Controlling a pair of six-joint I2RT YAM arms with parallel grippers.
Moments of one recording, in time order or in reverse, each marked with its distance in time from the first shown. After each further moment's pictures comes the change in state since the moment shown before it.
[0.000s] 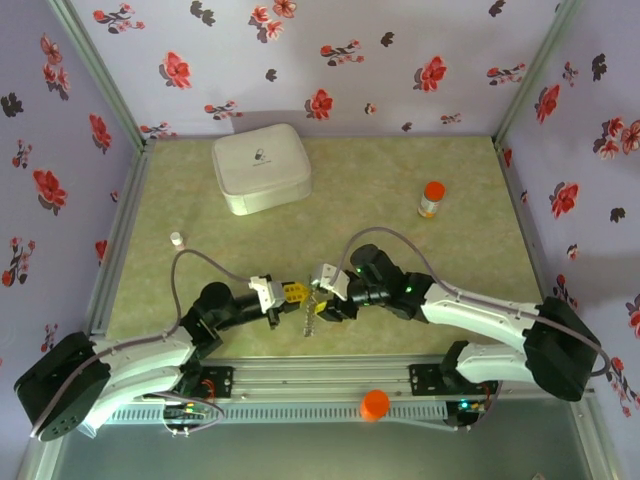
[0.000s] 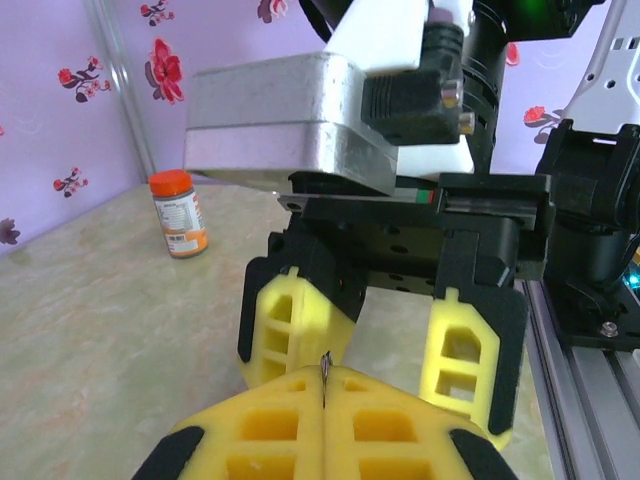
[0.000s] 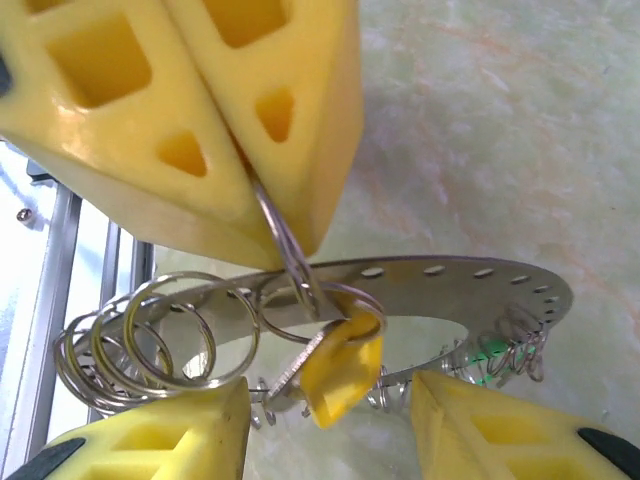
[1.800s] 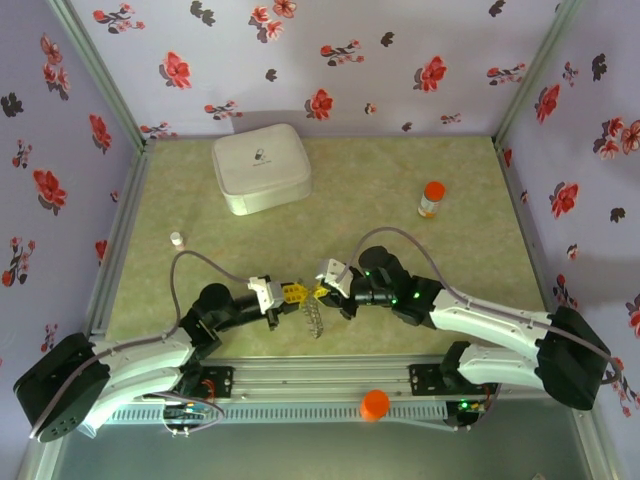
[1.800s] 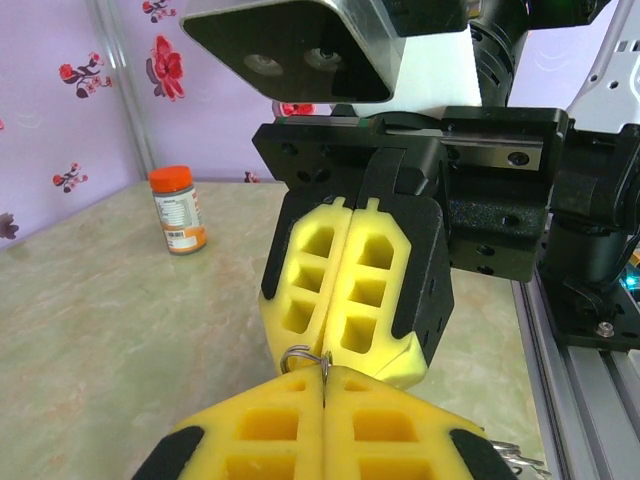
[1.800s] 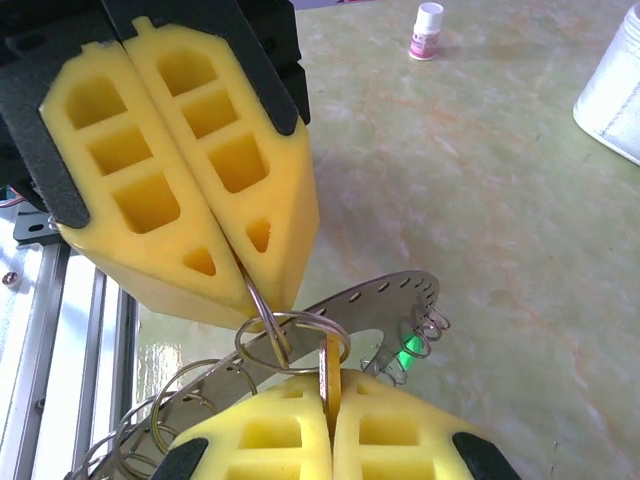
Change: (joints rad) left arm 0.000 -0.012 -0.012 -0.002 -0.003 -0.010; right arm 0.010 -0.084 -0.036 0.094 0.053 0.055
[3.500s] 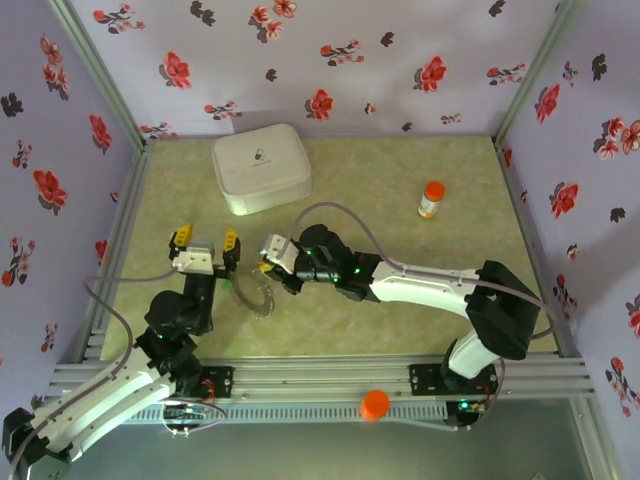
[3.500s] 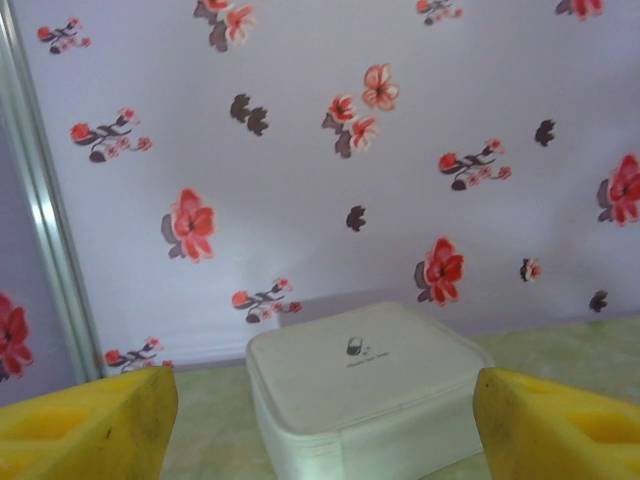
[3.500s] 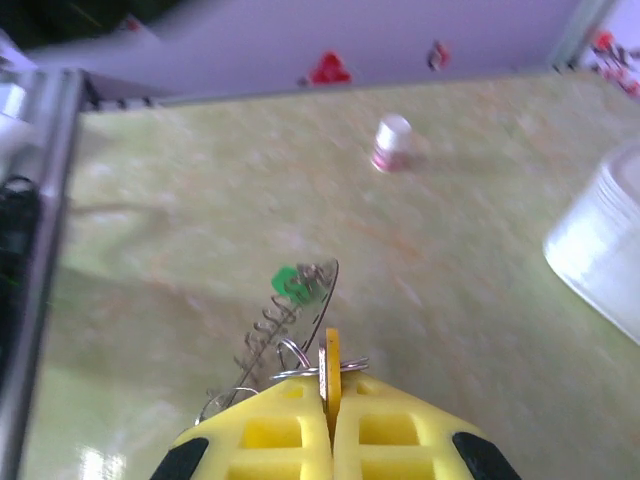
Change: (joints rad) left arm 0.041 -0.550 0.148 -0.422 -1.153 0.172; right arm 0.092 0.445 0.398 0.098 0.188 0.020
